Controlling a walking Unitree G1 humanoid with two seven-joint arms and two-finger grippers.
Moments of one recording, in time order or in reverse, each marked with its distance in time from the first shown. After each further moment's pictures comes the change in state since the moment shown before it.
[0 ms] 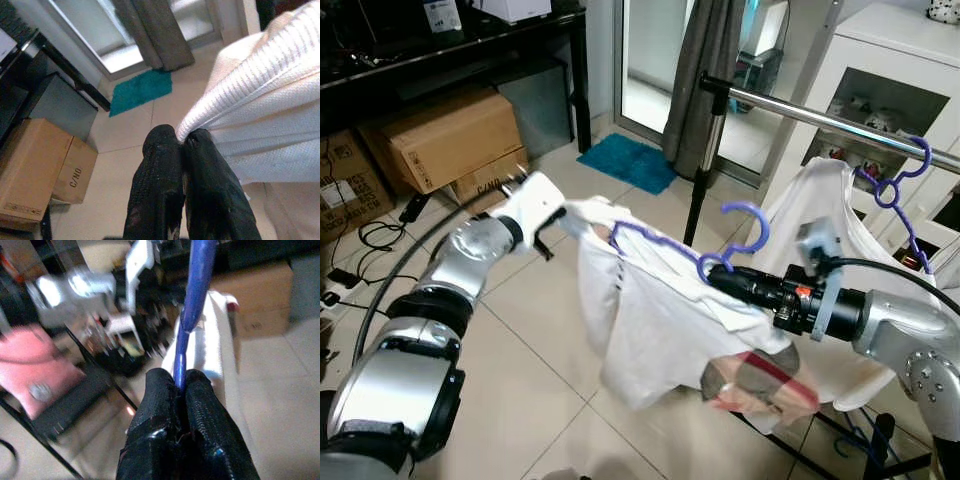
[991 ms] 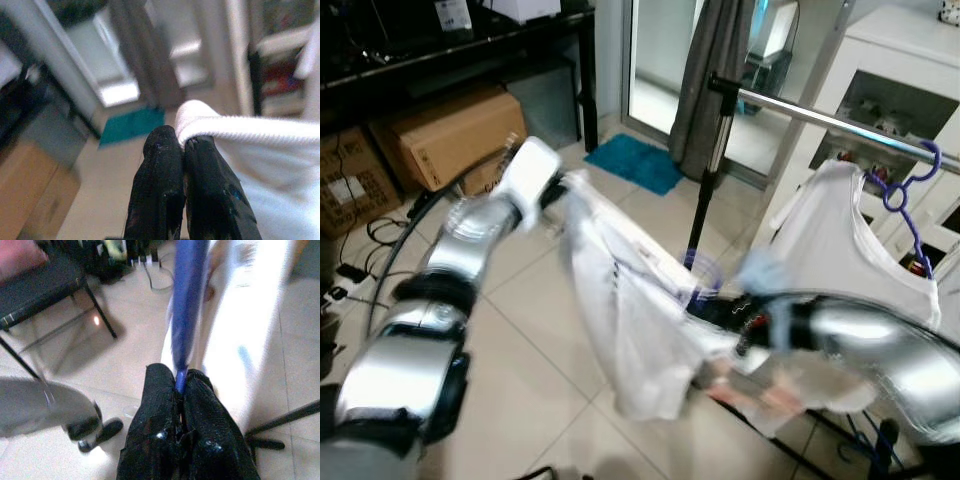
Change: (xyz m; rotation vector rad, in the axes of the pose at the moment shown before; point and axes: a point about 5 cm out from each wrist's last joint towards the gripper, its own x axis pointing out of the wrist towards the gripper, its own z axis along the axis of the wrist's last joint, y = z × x) left arm 0.012 0.003 0.053 -0.100 -0.202 -0.039; right arm 0.035 0.004 -0.038 -0.329 0.425 -0.045
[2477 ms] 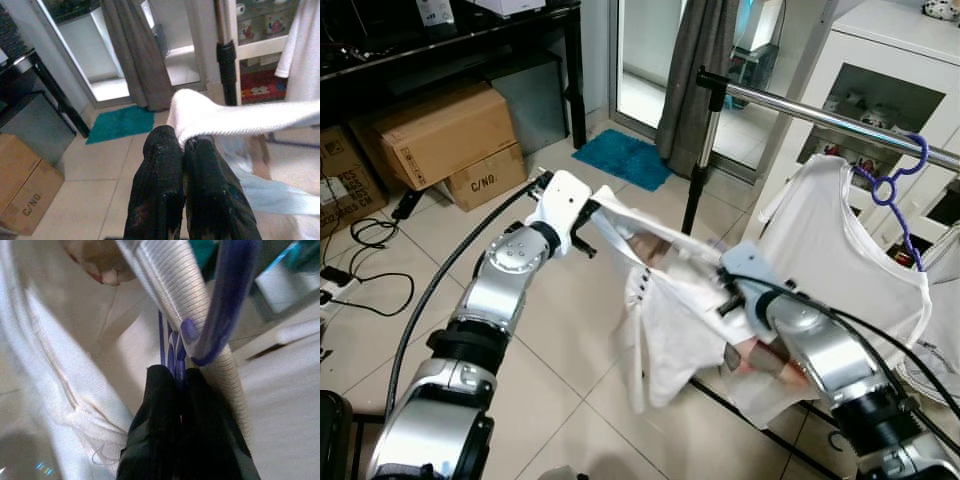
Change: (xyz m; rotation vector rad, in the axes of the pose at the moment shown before) left arm -0.007 -0.051 -0.021 -0.055 0.015 0.054; right arm 0.034 -0.057 -0.037 0.073 0.183 -0.669
